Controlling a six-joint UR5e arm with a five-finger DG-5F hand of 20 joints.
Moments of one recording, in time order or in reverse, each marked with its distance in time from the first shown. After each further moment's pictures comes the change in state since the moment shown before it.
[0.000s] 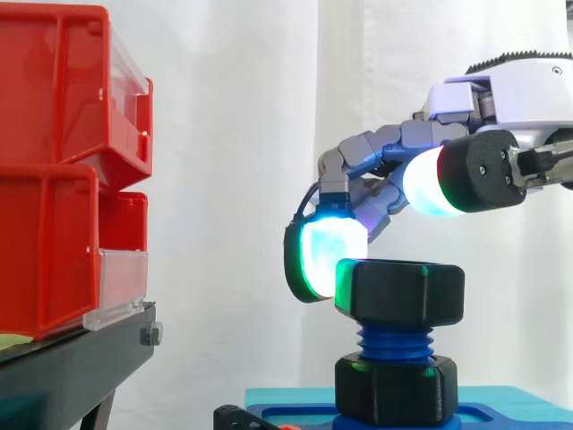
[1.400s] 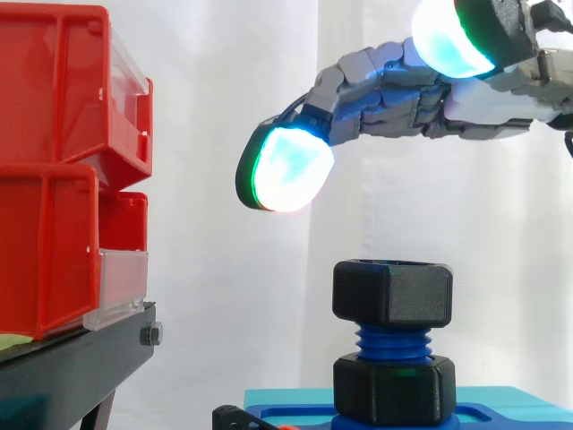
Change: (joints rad) arm -0.013 -0.002 0.087 -0.054 -0.122 -0.032
